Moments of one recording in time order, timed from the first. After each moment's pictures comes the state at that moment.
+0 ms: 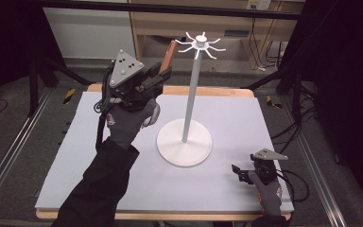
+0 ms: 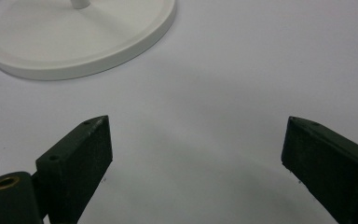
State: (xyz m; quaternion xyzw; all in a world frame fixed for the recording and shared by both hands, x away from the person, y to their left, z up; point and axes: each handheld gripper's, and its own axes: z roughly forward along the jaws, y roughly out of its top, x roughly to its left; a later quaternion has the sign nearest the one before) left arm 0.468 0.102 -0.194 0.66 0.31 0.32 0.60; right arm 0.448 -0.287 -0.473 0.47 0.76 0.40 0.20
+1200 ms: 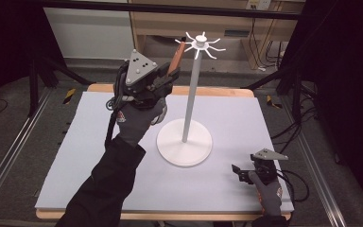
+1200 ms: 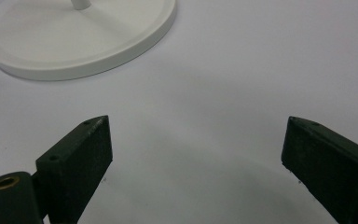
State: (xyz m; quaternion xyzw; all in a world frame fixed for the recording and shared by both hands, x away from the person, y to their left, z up) left arm 0.478 0.084 -0.198 0.67 0.31 0.33 0.59; right arm 0.448 -0.287 -0.472 0.47 0.76 0.40 0.20
